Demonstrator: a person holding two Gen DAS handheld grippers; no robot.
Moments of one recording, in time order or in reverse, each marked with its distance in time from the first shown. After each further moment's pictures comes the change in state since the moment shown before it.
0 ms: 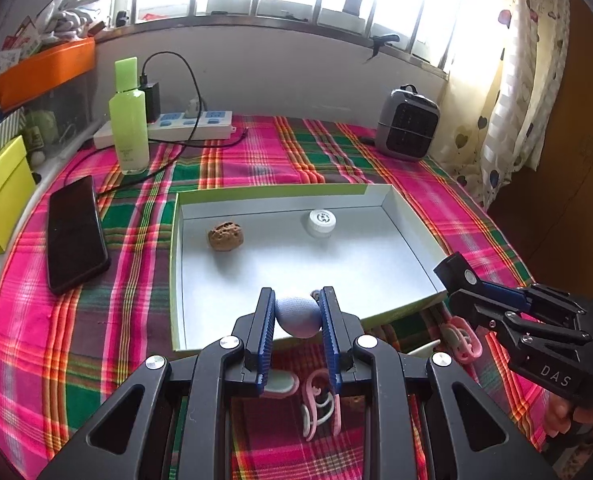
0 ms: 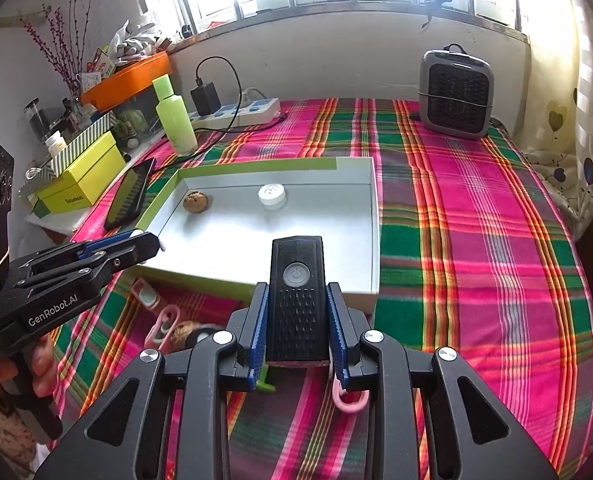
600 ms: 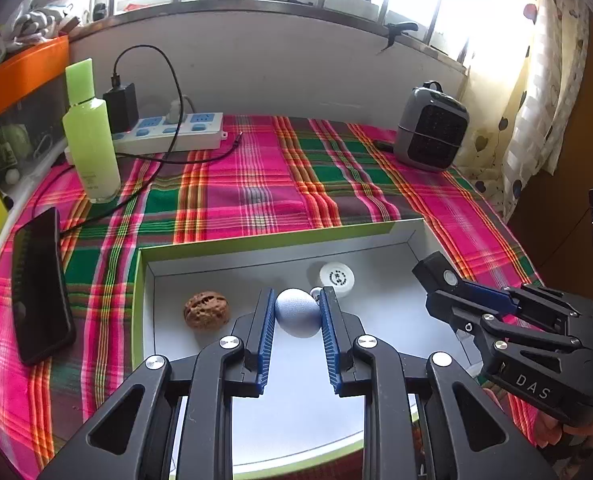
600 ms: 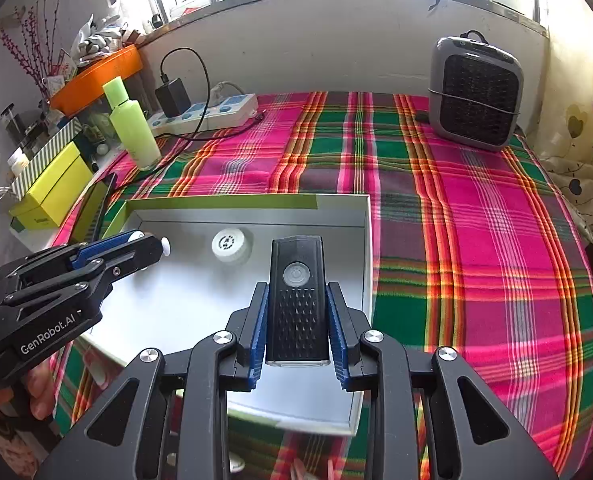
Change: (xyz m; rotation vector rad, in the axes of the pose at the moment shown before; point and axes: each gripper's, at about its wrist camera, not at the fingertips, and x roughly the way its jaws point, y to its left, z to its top) left arm 0.066 -0.001 0.052 -0.003 0.042 0.020; right arm 0.061 -0.022 0.052 0.014 0.062 -0.020
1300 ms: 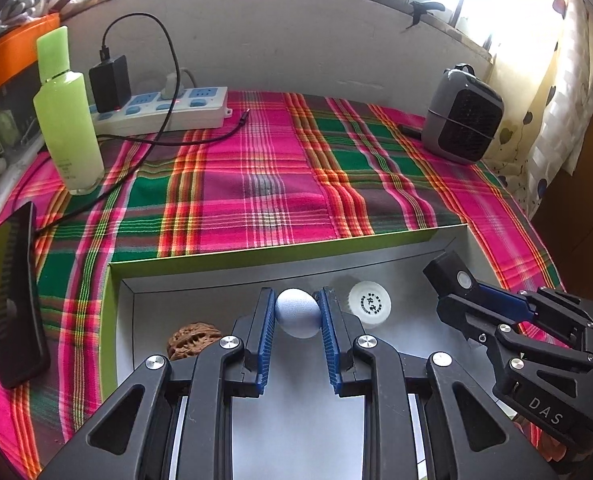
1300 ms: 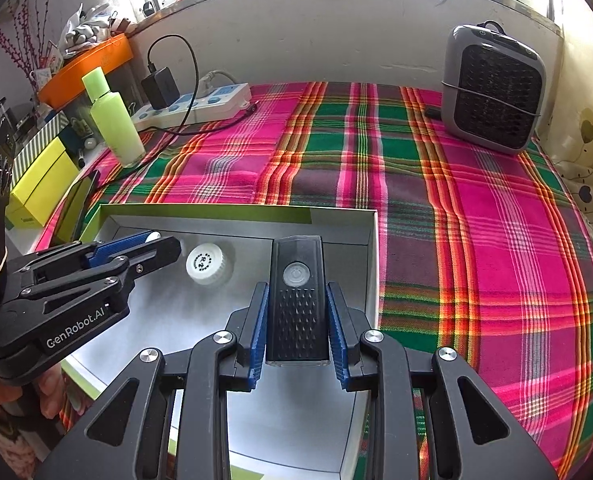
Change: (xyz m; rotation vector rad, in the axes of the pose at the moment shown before) left arm 0.046 0.008 0.013 -0.026 0.073 0.027; right arm 0.031 -0.007 0.016 -0.018 0.033 -0.009
